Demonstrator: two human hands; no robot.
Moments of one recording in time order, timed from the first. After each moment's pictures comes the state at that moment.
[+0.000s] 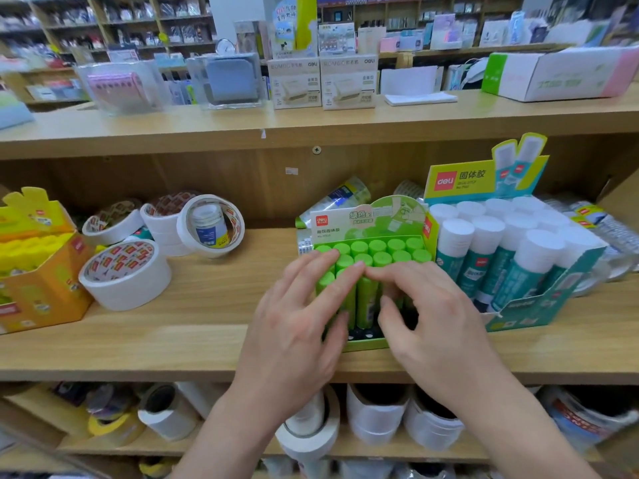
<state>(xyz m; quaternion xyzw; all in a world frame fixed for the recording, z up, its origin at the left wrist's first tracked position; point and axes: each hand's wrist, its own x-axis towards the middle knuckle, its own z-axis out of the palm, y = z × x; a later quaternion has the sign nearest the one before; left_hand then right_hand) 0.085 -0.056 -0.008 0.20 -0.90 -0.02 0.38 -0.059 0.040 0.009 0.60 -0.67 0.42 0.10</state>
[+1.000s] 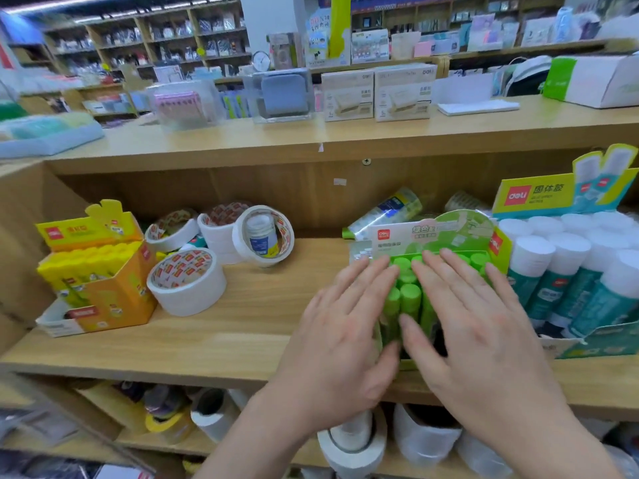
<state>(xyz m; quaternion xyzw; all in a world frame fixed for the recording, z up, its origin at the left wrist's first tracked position) 0.105 -0.068 0.009 0.20 -0.93 -0.07 0.31 -0.031 0.028 0.020 0.60 -0.74 0.25 0.17</state>
